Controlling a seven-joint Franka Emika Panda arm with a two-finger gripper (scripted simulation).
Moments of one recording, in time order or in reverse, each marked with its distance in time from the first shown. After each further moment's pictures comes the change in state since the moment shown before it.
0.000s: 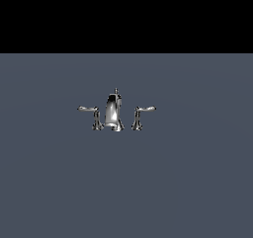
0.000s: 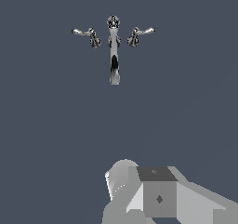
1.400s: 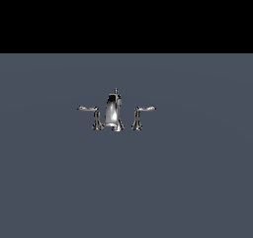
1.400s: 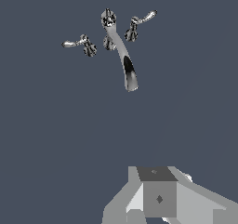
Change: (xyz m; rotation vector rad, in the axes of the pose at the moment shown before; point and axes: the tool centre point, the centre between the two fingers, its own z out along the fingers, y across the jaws) arm 0.036 -0.072 0.072 0.014 0.005 0.311
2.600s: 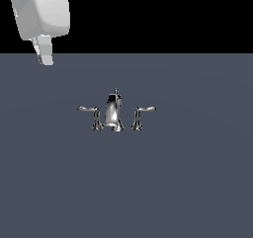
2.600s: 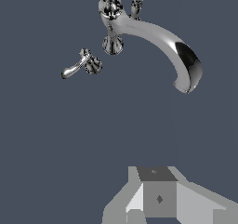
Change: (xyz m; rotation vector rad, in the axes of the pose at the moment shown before) arm 0.066 -0.108 0.109 0.027 0.007 0.472
